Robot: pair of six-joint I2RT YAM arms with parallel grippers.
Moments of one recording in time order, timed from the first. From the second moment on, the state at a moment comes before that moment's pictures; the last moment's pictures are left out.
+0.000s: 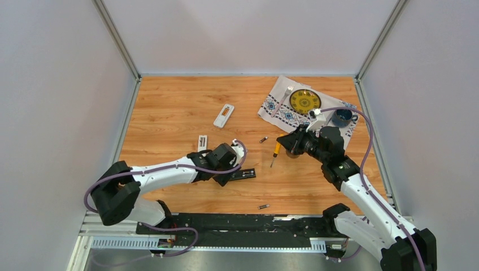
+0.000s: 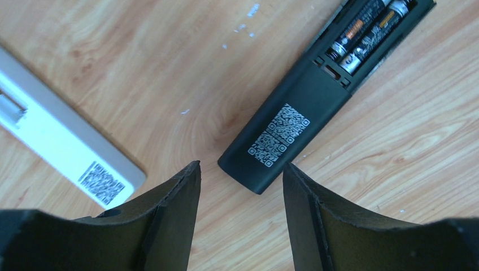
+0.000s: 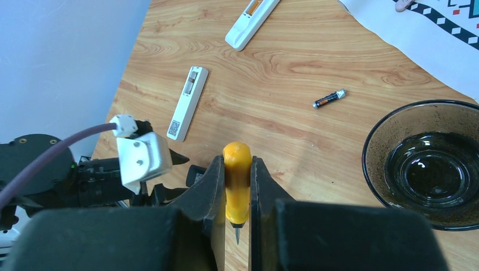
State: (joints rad) left arm -0.93 1.38 0.73 -0.40 -0.16 -0.06; right arm 0.39 0.86 0.59 -0.02 -0.30 0.58
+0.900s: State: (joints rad) left arm -0.96 1.57 0.84 -0.42 -0.05 -0.07; right arm 0.39 0.90 0.51 0.04 -0.31 0.62
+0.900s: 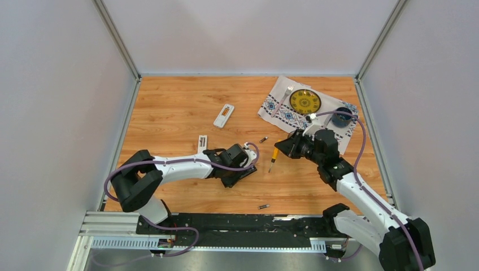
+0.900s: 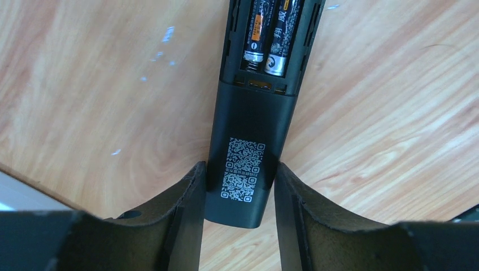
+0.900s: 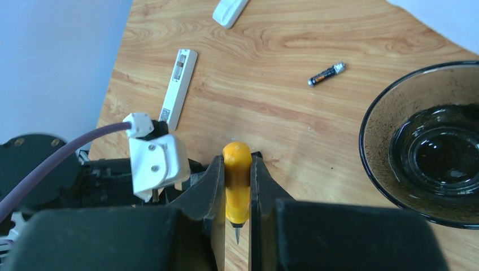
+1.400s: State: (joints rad) left arm -1.14 1.60 0.87 -0.40 -0.16 -0.27; right arm 0.40 1.01 0.47 0.16 -0.34 0.67
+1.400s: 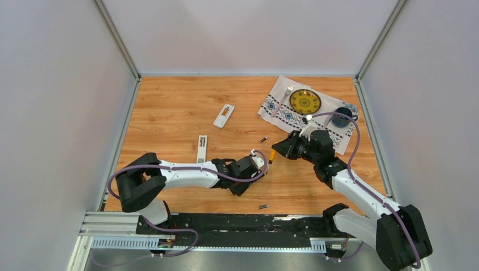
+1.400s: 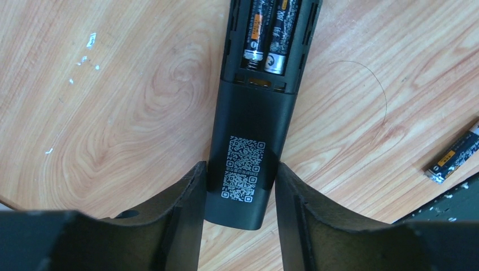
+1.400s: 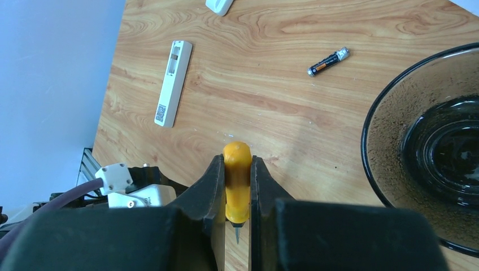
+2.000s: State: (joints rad) left arm -1.16 1.42 0.64 -0.18 -0.15 -0.31; right arm 0.43 1.09 0.46 0.22 -0.34 0.67
